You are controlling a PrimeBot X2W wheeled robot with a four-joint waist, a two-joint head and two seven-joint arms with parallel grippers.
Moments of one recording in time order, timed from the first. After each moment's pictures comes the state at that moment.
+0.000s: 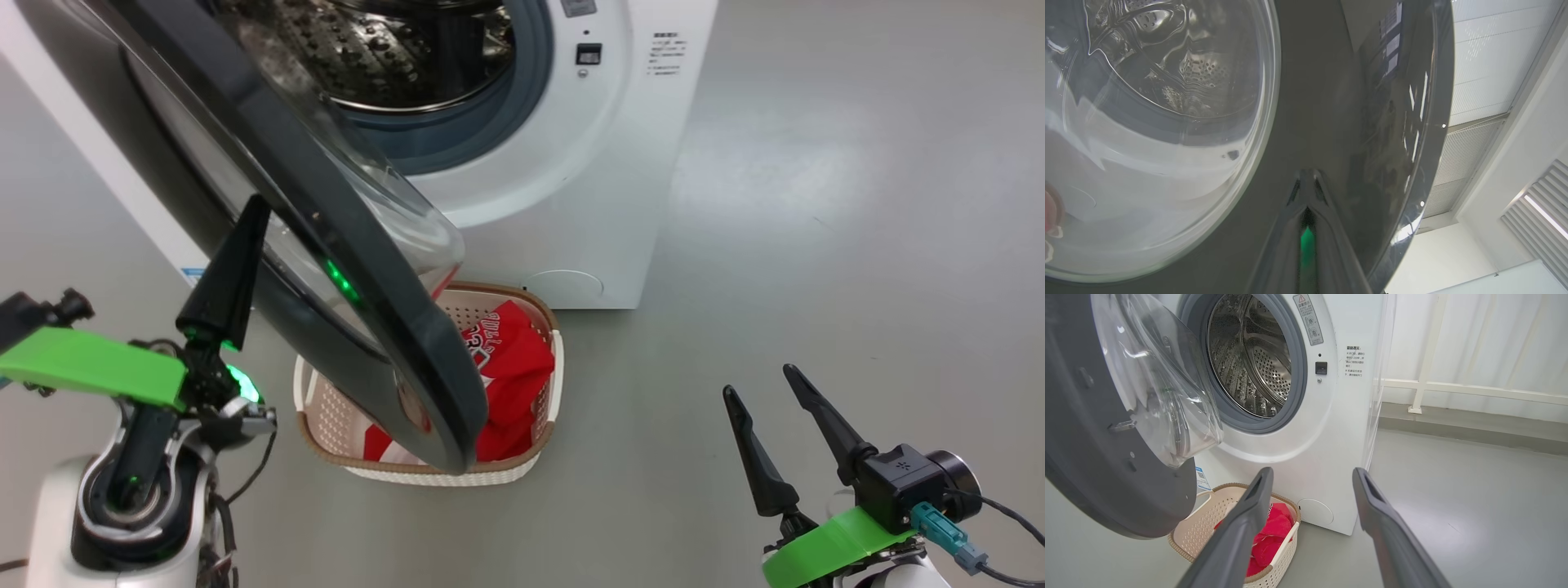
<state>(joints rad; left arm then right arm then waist) -0.41 0.04 0.07 -0.03 -1.54 0.13 0.30 -0.05 -0.07 0.11 0.18 0.18 0.13 -0.26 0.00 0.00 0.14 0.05</state>
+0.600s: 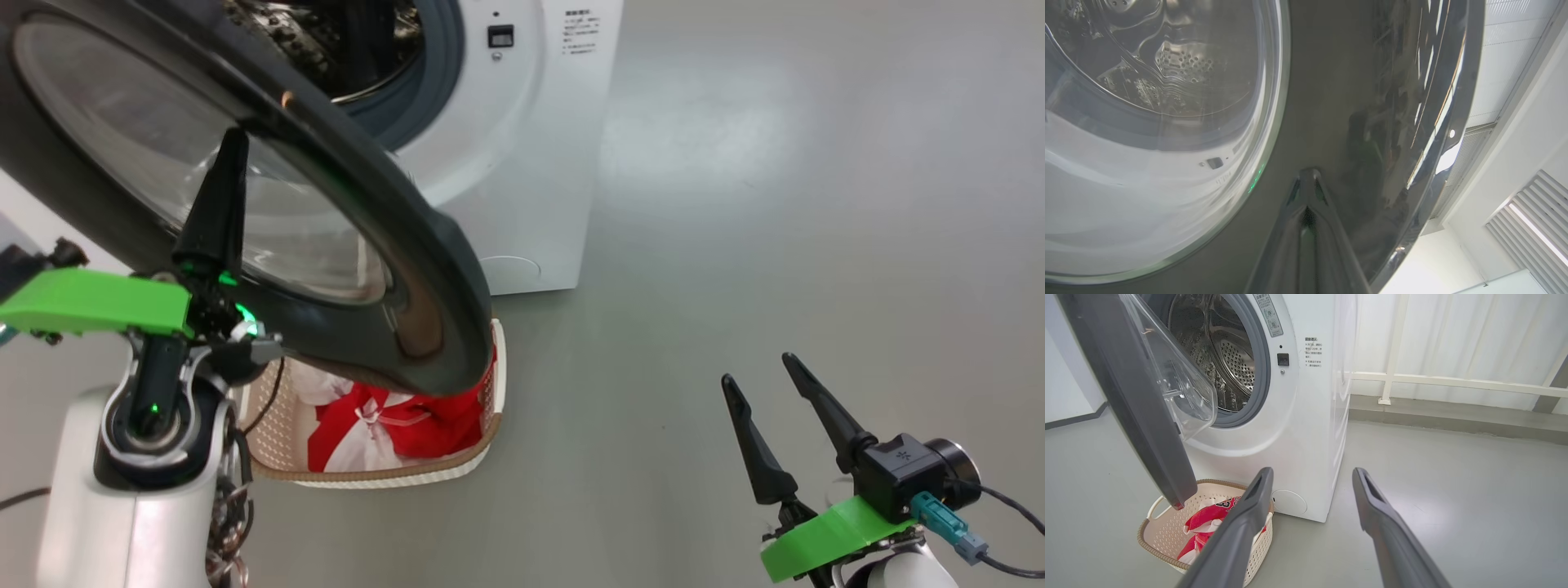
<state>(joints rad) -0.56 0.04 0.03 0.15 -1.56 0.06 0.14 -0.06 -0.07 0.11 0.18 0.18 0.13 -0.26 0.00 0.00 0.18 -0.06</state>
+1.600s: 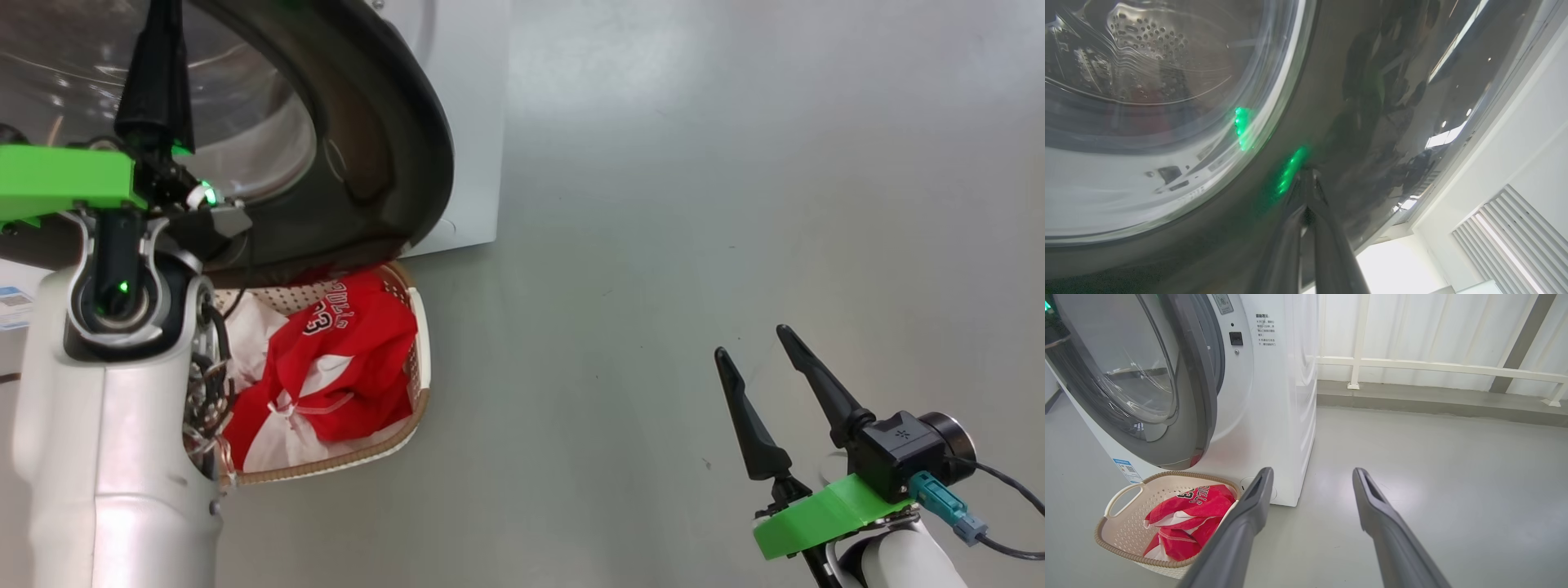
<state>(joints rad) -0.85 0.03 0.06 0.41 -1.59 -0.05 0.07 -0.11 -0.06 0.11 0.16 0.18 0.13 -0.26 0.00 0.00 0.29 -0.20</state>
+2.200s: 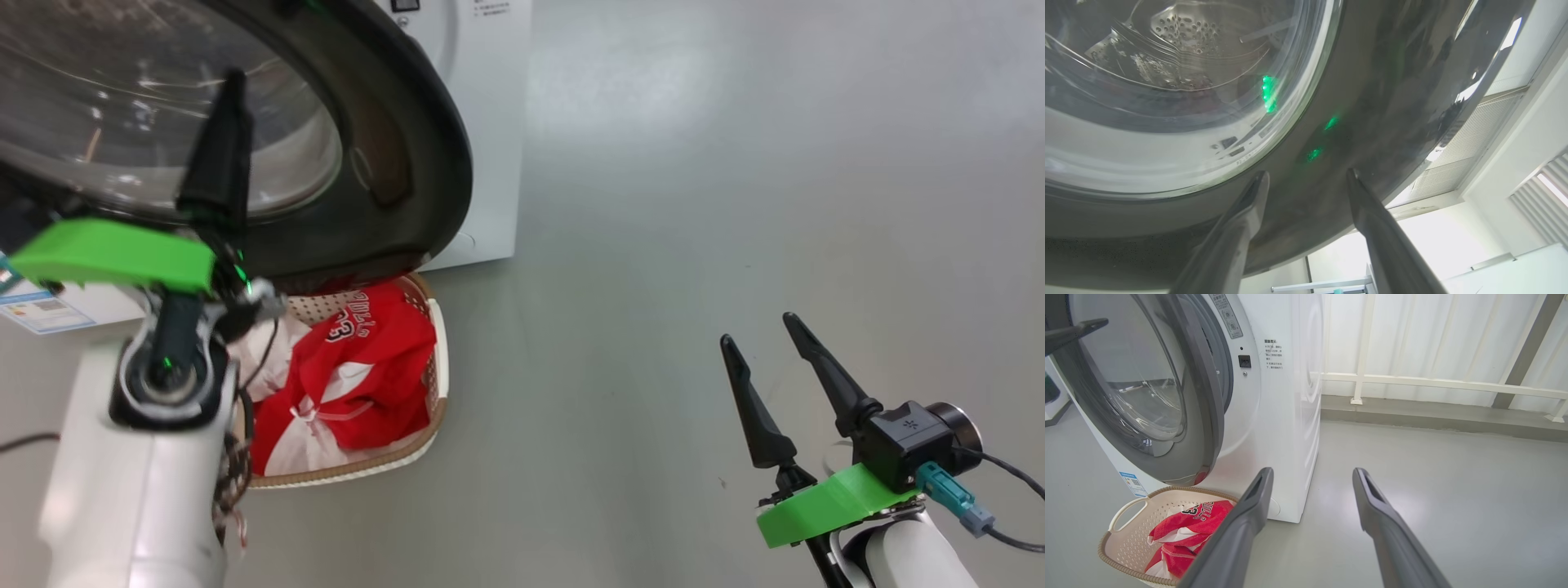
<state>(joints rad) -0.73 0.07 -0.02 0.40 -1.49 -0.06 0.09 -0.13 -0.06 0.10 0.16 0.18 0.13 -0.26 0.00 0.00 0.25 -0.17</state>
